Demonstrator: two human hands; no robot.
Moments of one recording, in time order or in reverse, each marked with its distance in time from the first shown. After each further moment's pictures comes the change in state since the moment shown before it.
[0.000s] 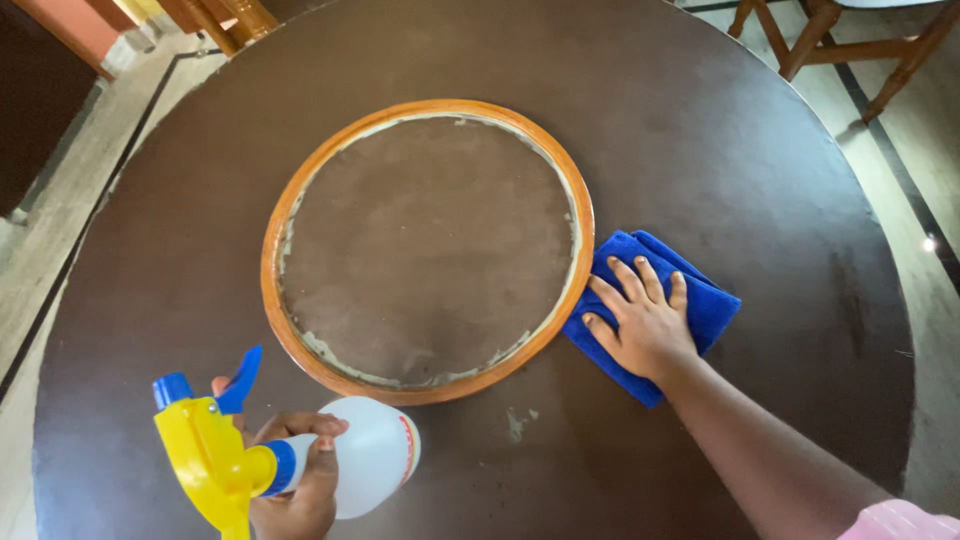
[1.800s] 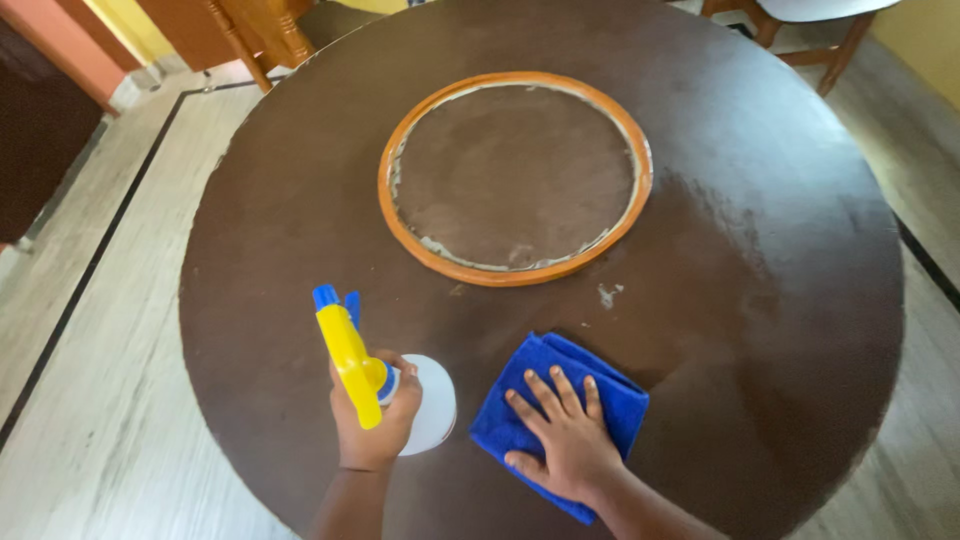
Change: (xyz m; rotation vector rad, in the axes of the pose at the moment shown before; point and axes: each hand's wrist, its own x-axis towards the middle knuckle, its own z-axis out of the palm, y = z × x) left_hand -0.045 0.002 -0.151 -0.045 -0.095 -0.104; right_hand -0.225 -0.336 -0.010 0.130 -0.305 -0.122
